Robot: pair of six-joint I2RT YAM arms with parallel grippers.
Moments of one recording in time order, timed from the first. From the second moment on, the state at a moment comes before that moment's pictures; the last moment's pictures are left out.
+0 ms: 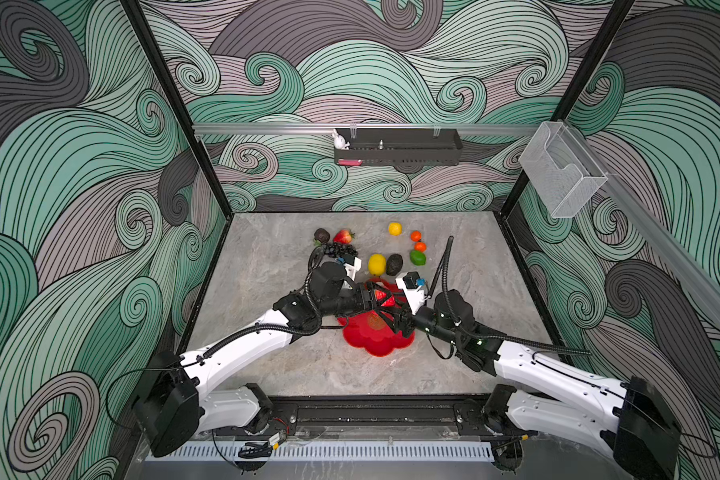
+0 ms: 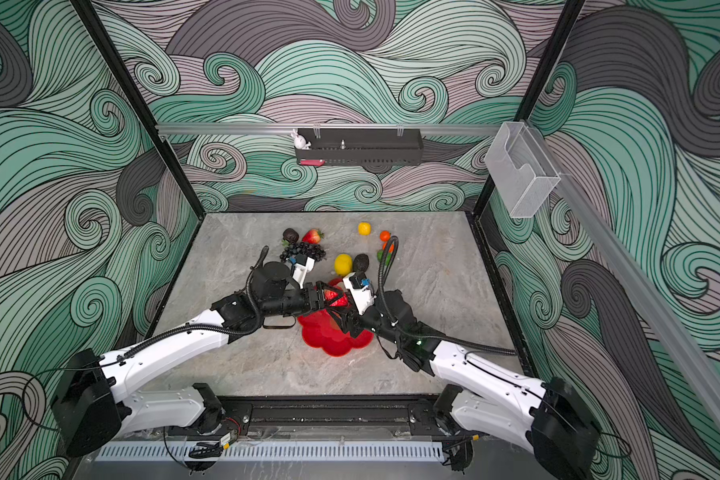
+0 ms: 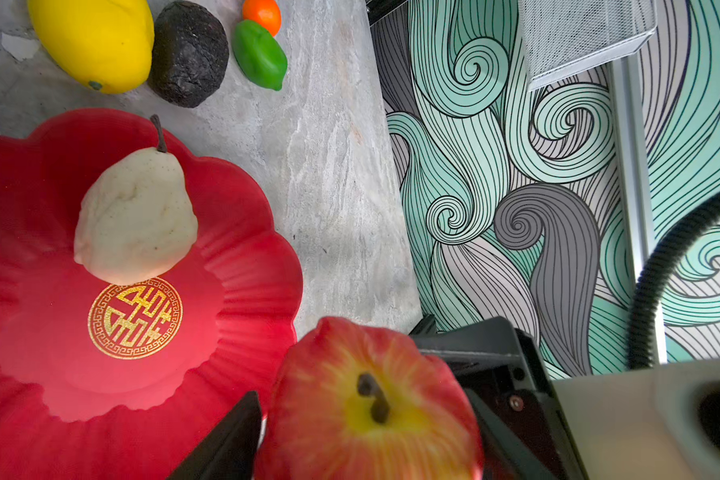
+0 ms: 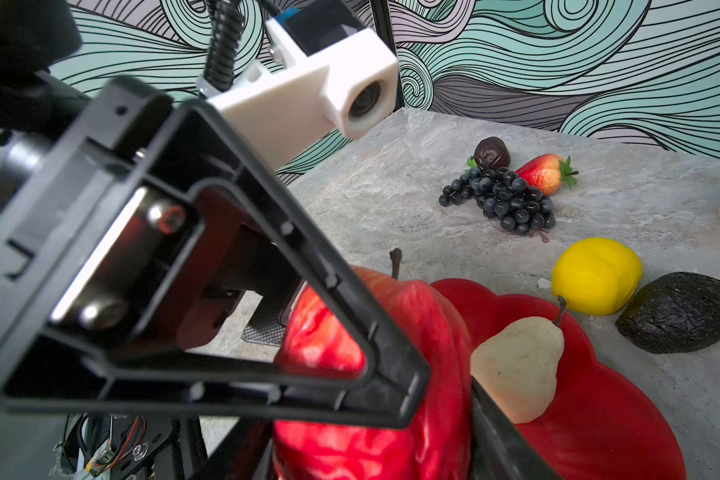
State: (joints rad) left arm -0.76 1.24 0.86 -0.11 0.34 -0.95; right arm 0.86 1.03 0.56 0.19 -0.13 0.21
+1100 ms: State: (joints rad) left arm -0.77 1.28 0.88 -0.21 0.03 -0.77; right arm 0.86 0.73 0.47 -0.12 0.18 0.25
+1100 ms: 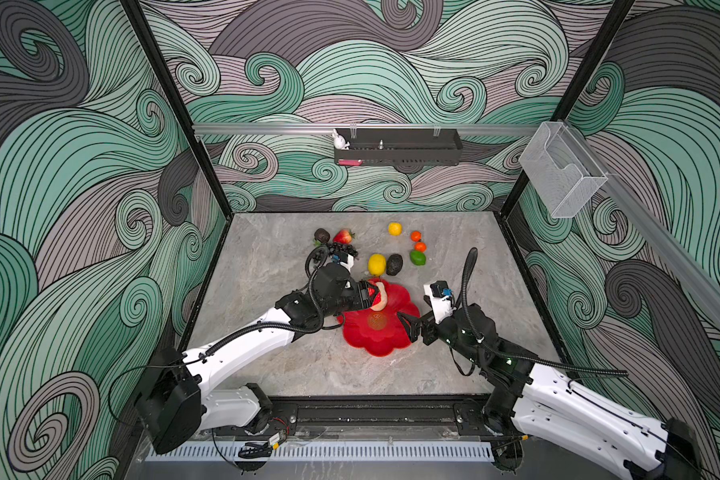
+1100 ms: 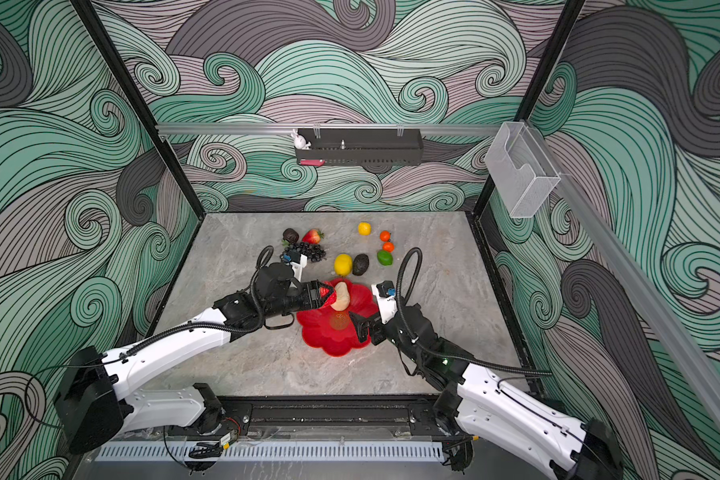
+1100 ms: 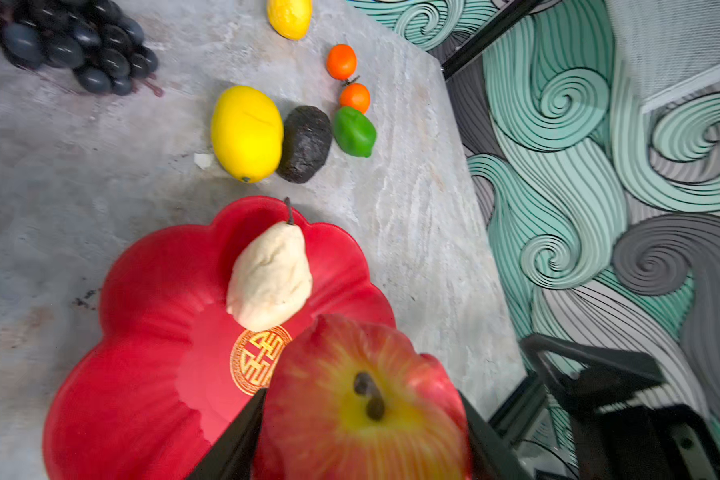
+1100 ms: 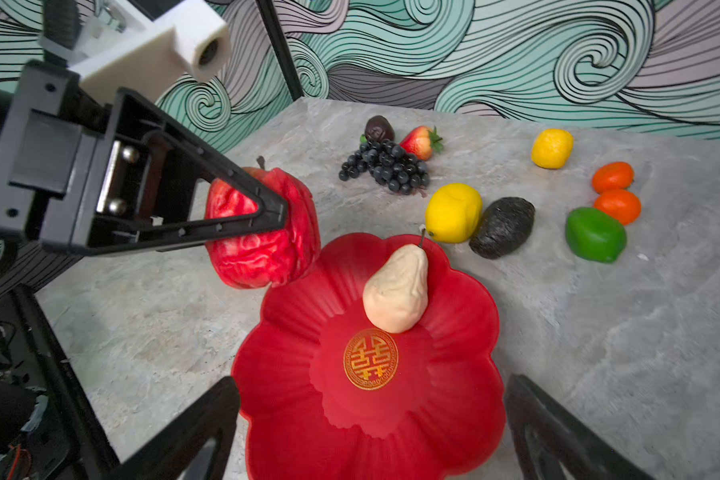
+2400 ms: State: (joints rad) left arm -0.91 1.65 0.82 -0.08 -0.37 -0.78; right arm 0.86 0.74 0.43 -0.17 0.25 0.32
